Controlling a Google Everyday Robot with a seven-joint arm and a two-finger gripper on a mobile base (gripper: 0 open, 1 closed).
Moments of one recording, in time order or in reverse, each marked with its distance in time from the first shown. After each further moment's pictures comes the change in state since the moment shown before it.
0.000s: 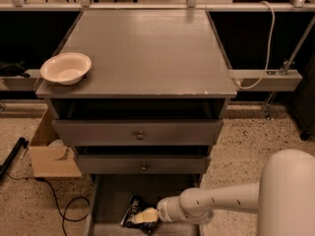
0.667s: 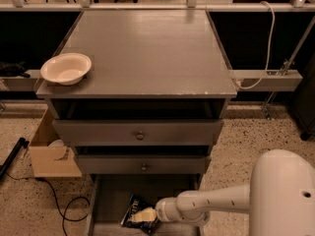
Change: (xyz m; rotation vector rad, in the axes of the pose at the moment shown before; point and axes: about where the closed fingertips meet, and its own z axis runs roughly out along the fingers) arm 0.001 -0.019 0.022 0.054 -0.029 -0.005
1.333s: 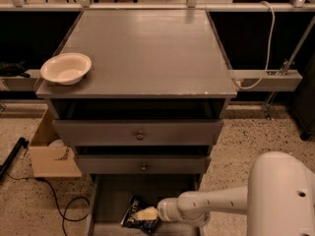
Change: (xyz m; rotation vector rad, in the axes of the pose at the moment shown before) arm 0.005 -0.020 0.010 0.026 -0.007 0.047
